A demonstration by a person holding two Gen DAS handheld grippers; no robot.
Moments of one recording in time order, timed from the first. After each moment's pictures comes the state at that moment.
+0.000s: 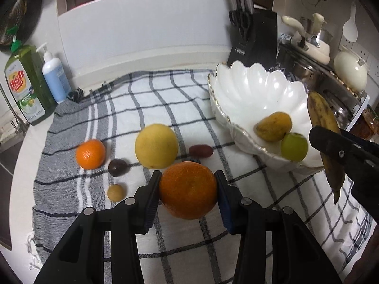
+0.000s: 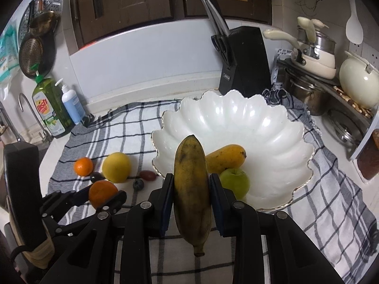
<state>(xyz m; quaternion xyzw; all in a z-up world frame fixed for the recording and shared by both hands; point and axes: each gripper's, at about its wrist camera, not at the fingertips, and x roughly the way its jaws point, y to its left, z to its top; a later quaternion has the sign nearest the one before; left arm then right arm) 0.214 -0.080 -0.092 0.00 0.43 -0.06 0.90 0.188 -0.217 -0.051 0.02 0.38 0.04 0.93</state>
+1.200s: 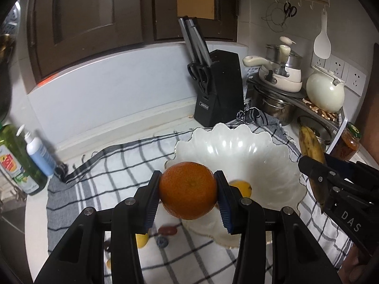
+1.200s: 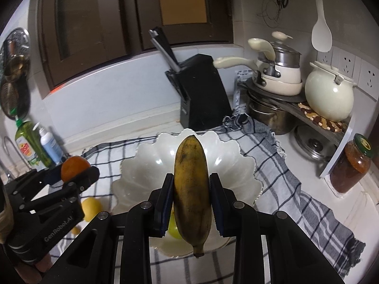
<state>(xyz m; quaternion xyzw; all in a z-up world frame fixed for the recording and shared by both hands) 0.266 -0.146 0.002 0.05 0.35 -0.13 0.93 0.219 -0.295 0.000 0.05 0.34 -0.03 0.94</state>
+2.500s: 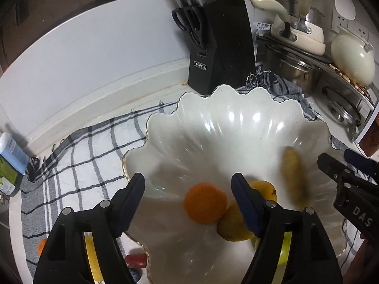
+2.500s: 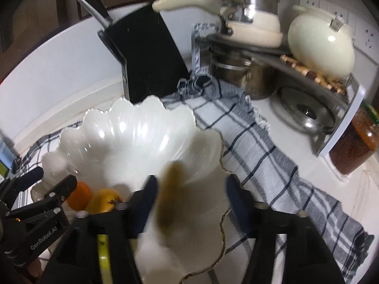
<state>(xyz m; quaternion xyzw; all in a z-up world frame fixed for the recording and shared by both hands) 0.341 -0.198 -0.090 0.08 0.41 -0.11 0.90 0.285 -0.354 -0.088 0.06 0.40 -0.12 0.91</state>
